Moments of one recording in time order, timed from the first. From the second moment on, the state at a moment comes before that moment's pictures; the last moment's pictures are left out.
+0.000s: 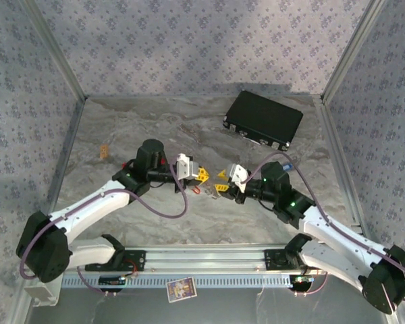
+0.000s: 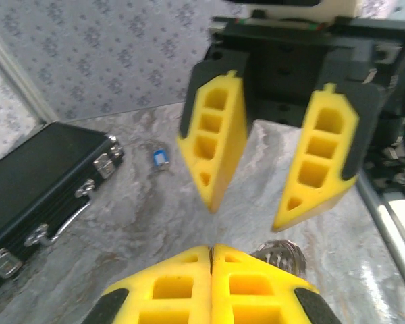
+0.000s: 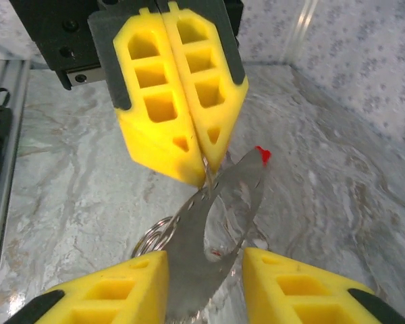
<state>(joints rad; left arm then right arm) -0.68 1.19 0.78 0.04 0.82 0.49 0.70 0.87 0.54 0.06 -0.46 -0.33</state>
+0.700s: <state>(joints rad) -0.68 1.15 0.76 0.04 0.89 0.56 0.67 0.91 0.54 0.11 -0.59 -0.39</state>
